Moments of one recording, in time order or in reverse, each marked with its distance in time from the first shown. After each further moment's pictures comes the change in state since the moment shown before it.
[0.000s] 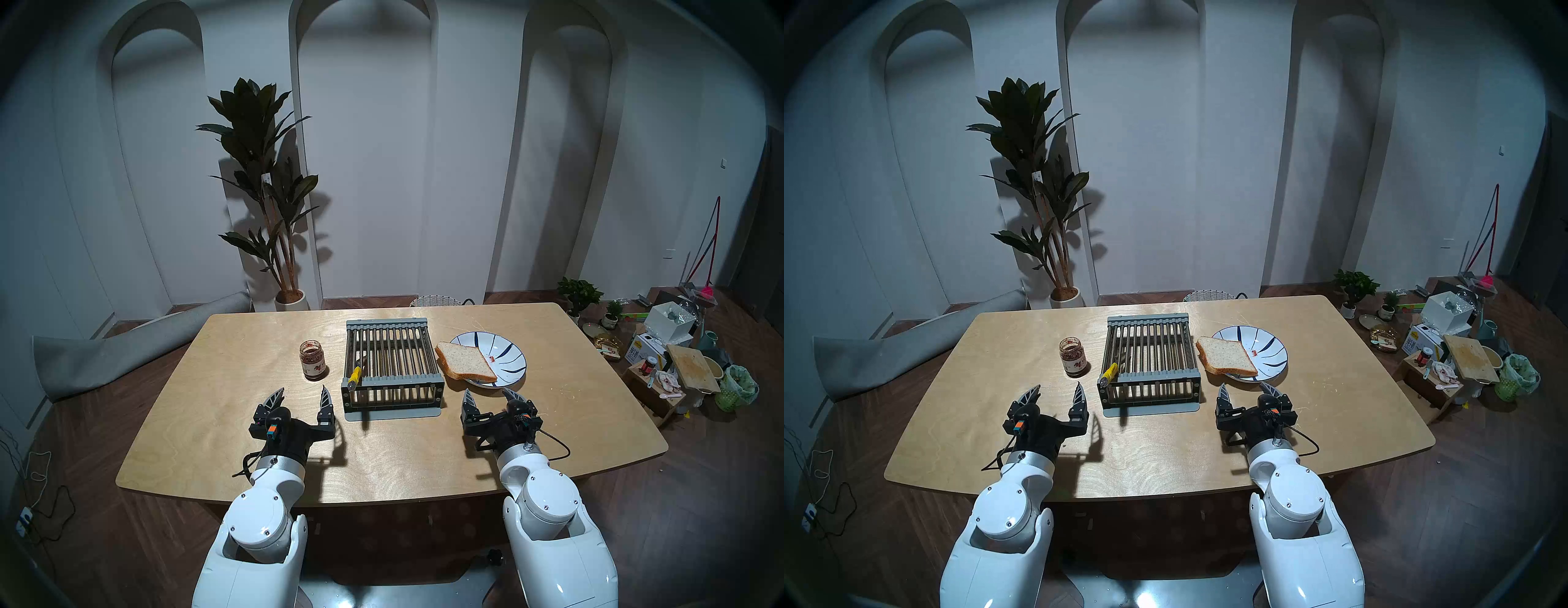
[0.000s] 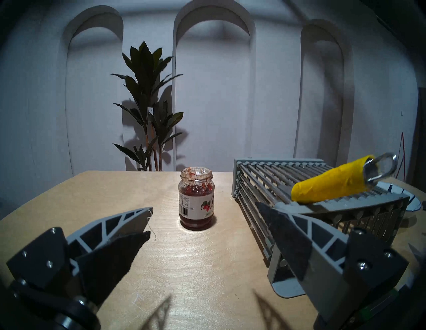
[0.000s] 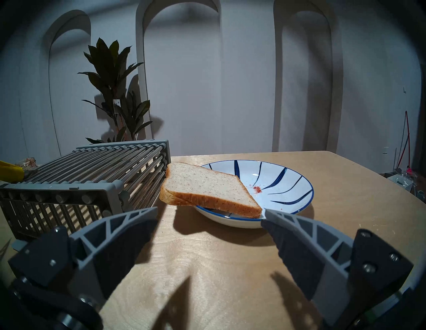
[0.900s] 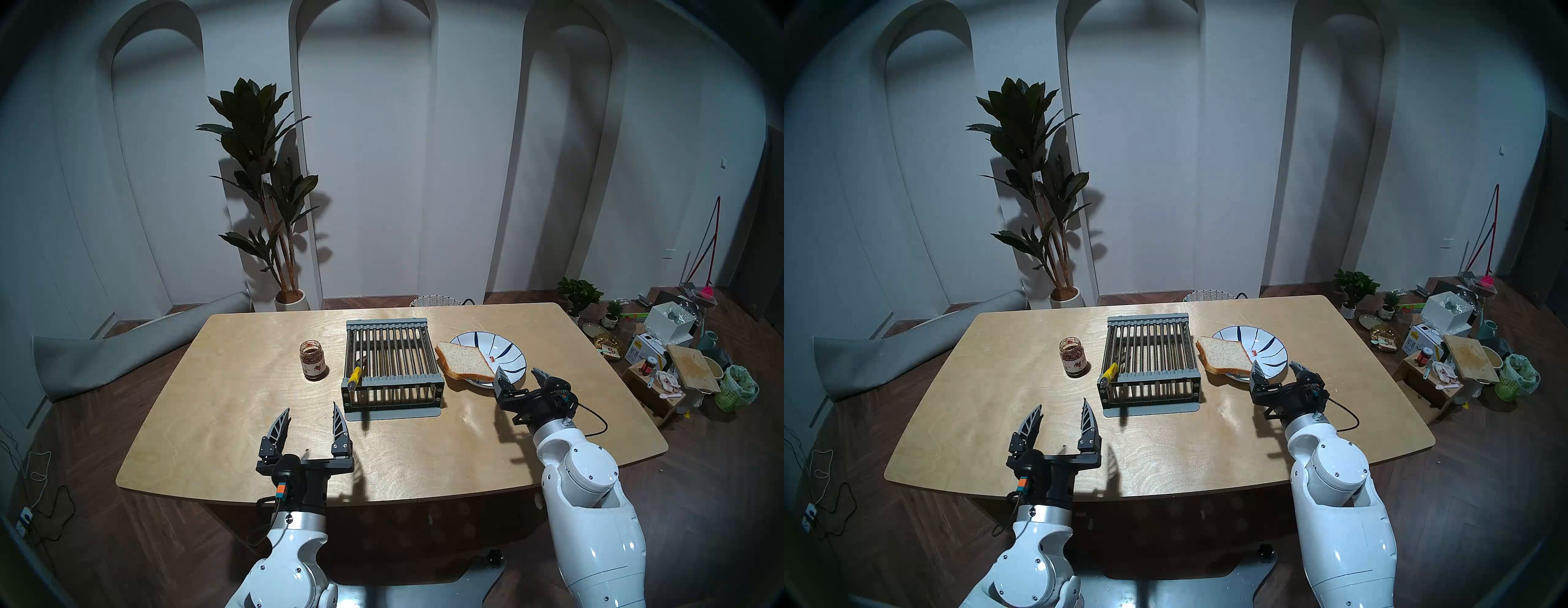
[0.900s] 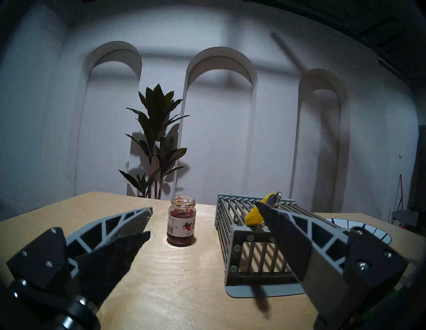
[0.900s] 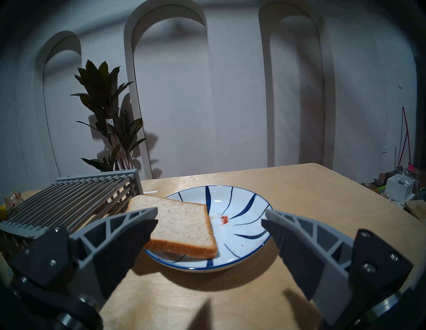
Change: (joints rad) left arm 0.122 0.123 0.221 -0.005 0.023 -0.333 0.238; right arm 0.098 0.057 0.149 0.025 0.155 0.042 0.095
